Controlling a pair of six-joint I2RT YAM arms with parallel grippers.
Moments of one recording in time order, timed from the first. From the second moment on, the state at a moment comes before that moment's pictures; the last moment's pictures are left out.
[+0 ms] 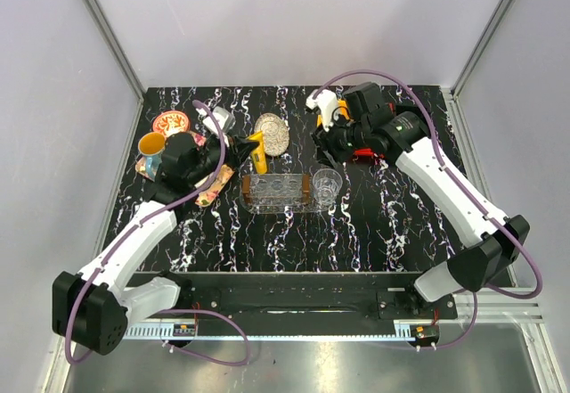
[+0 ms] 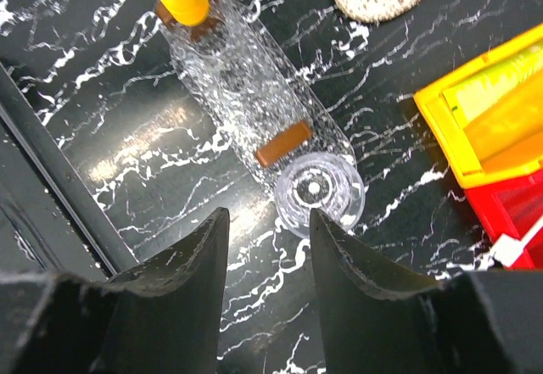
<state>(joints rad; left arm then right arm) -0.36 1.08 0.84 0.18 0.45 -0.08 0.58 1.51 1.65 -0.88 -0.32 -0.25</state>
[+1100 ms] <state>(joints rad) -0.36 1.09 0.52 0.55 0.37 -0.05 0.48 1.40 1.48 -0.86 -0.30 -0.25</state>
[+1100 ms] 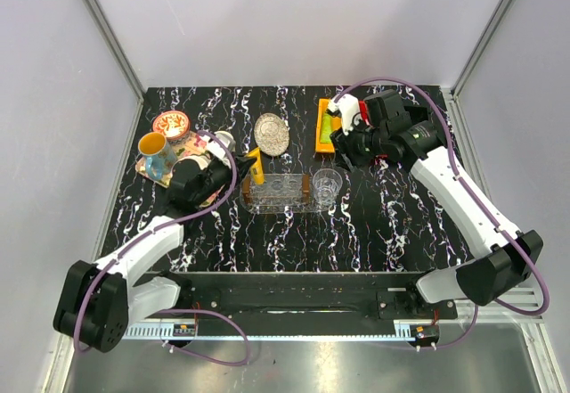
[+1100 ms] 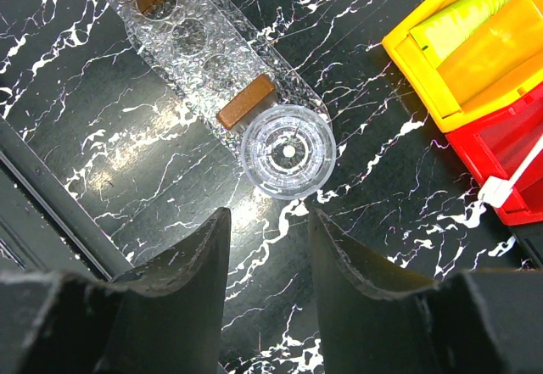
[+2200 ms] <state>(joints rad) -0.35 1.11 0.50 0.58 0.38 -0.05 0.46 1.40 1.48 -0.83 -0.31 -0.25</state>
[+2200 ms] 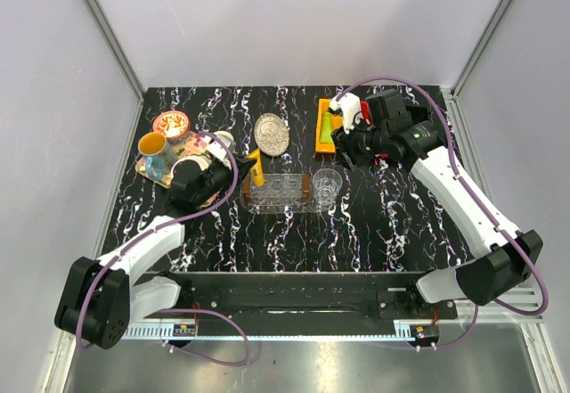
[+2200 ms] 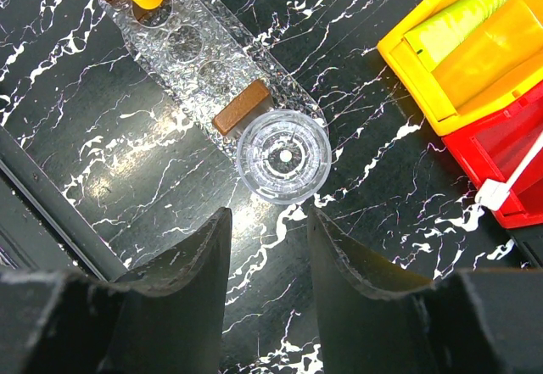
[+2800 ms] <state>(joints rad) -0.35 1.14 0.50 0.58 0.39 -0.06 0.46 1.40 1.47 -0.83 -0.31 -0.25</state>
